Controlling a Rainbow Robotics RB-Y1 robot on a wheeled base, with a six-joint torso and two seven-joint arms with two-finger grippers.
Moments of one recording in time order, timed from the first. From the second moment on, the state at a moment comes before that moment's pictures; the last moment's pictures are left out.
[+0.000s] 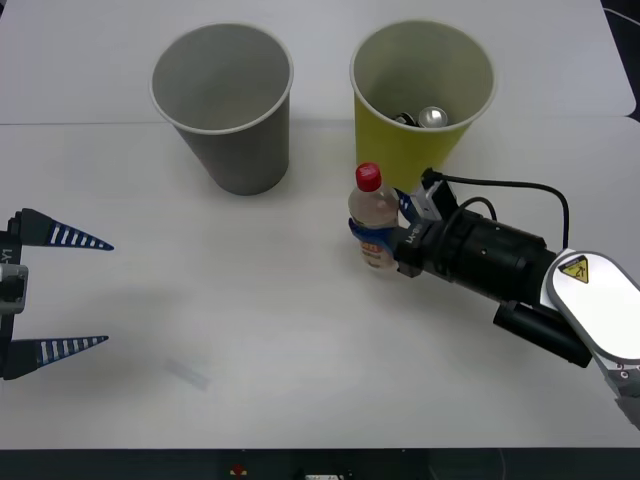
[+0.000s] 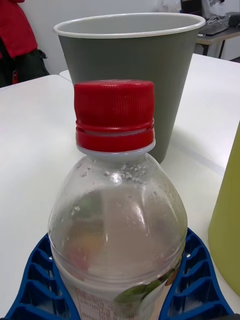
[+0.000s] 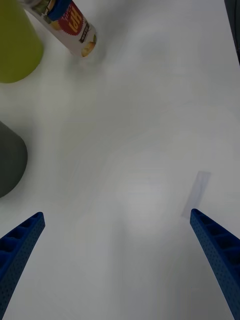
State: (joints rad) right arm -0.18 -0.52 0.28 -1.73 1.57 -0.58 -0.30; left arm 0.26 1.13 0.26 -2.01 -1.31 -1.13 -0.09
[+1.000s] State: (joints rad) right arm -0.20 -0.65 0.10 -2.16 2.01 -1.03 -0.98; left arm 0.26 1.13 0.26 -2.01 -1.31 -1.13 -0.09
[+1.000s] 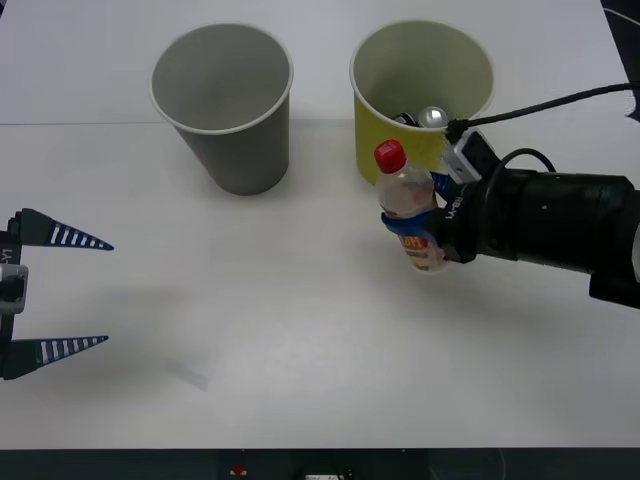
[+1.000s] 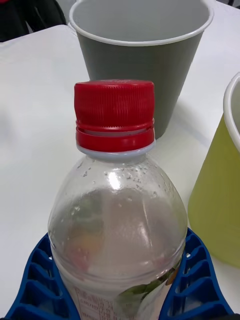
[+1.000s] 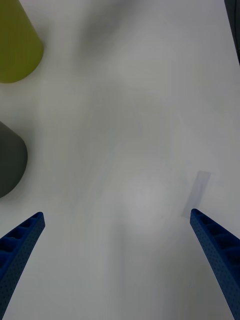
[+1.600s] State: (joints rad) right arm -0.40 -0.74 0.12 -2.24 2.01 -1.20 -1.25; left arm 0.26 1.13 0.26 -2.01 -1.31 -1.13 -0.09
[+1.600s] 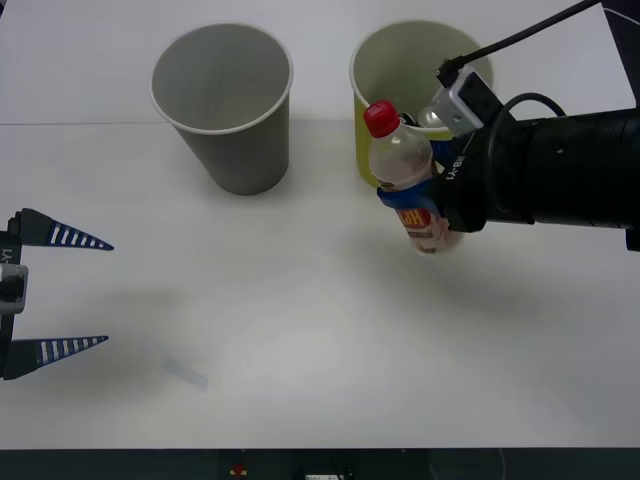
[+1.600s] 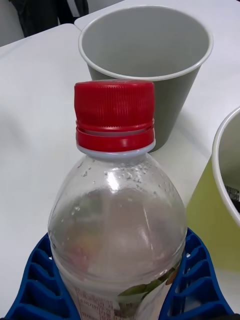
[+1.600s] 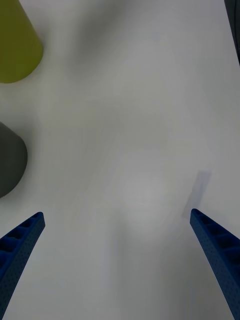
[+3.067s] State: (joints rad) right arm -1.04 -0.51 0.21 -1.76 2.02 -1.29 -1.33; left arm 0.26 1.13 0.26 -2.01 -1.31 -1.13 -0.09
